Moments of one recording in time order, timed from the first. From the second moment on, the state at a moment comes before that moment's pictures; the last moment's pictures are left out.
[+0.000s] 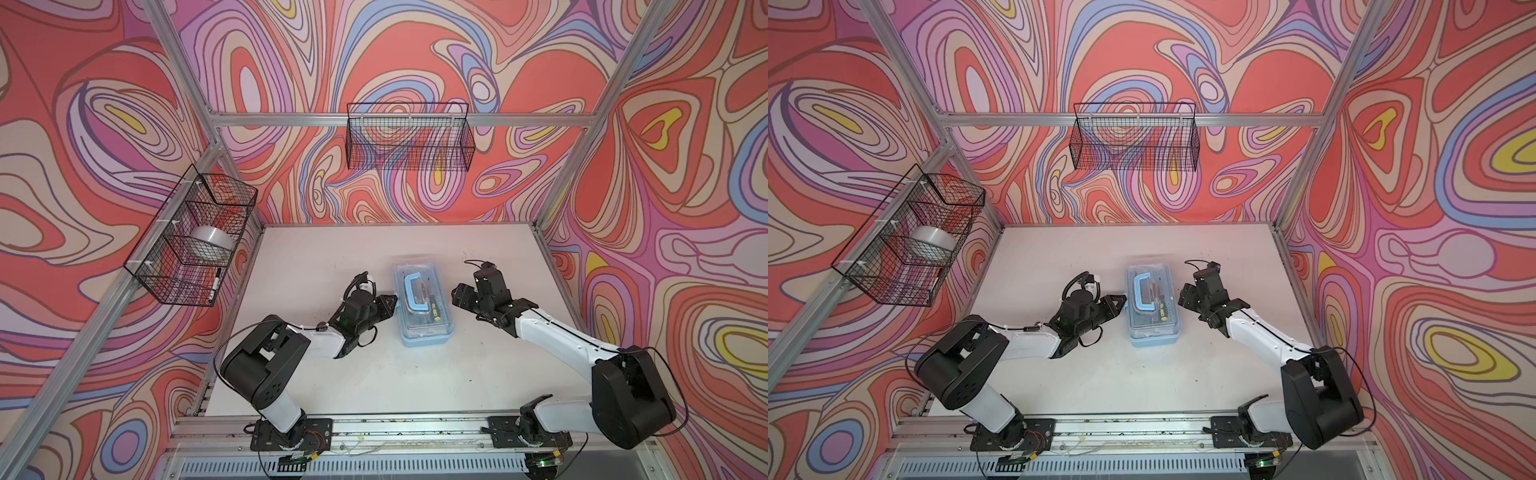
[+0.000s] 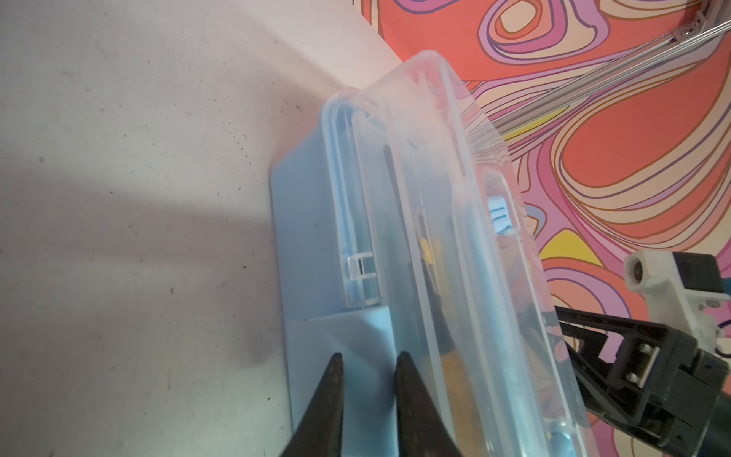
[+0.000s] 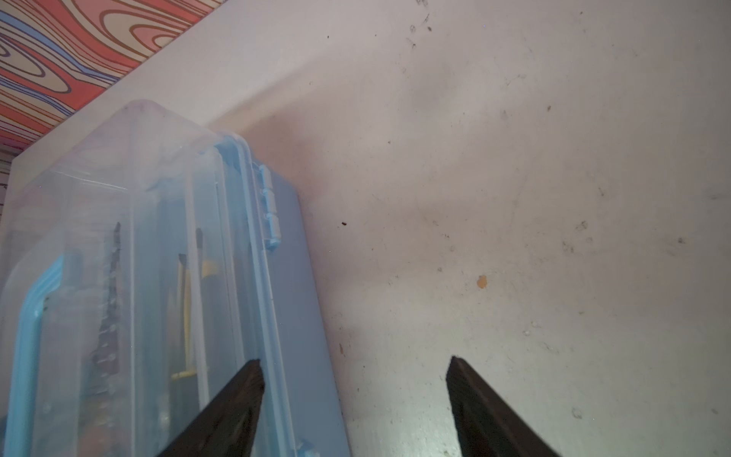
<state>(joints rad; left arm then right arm) -0.61 1.64 0.58 0.66 0.09 -0.95 0.37 1.36 0.78 -0.21 0.06 0.66</state>
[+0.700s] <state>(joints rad) -0.61 1.72 0.49 0.94 0.09 -1.03 0.29 1.52 0.65 0.08 -0.23 0.80</state>
